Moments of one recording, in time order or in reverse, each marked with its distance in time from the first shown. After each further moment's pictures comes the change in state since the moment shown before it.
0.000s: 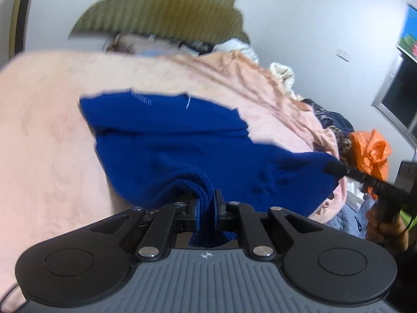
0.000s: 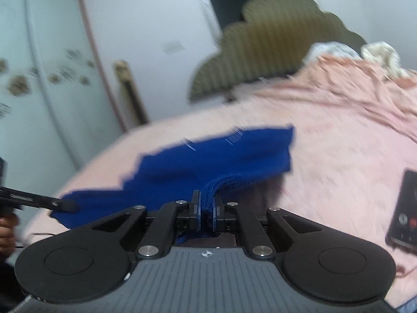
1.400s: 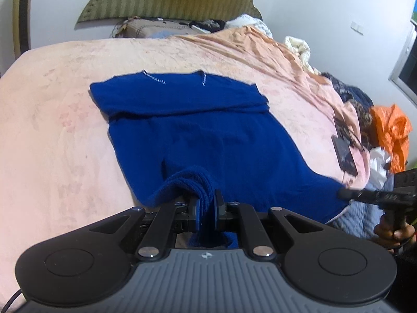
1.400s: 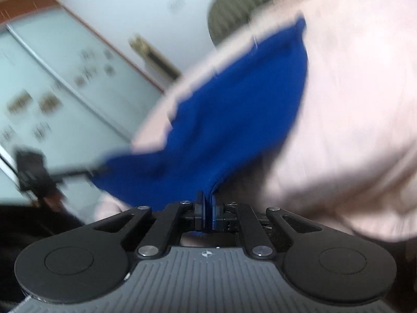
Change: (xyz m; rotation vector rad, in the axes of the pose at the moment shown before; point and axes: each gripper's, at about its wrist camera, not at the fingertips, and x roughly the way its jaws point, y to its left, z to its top) left arm 0.036 0.007 0.001 0.019 0.109 0.089; right arm -0.010 -0.045 -0.066 0.371 0.212 0.281
